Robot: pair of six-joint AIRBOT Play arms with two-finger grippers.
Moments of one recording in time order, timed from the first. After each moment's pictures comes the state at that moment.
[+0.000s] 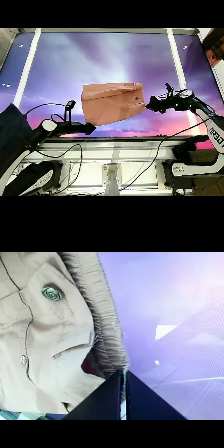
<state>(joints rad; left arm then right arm) -0.29 -0.97 0.35 0.63 -0.70 -0.98 -0.16 -1.52 0.85 -0.70 0.98 1.21</state>
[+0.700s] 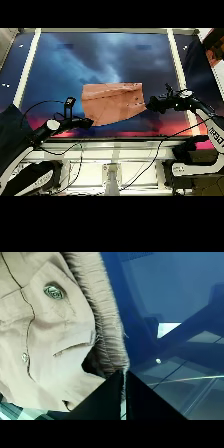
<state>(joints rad) -0.30 -1.07 0.34 0.67 -0.44 -0.87 -0.16 -1.52 0.85 -0.70 0.99 1.21</state>
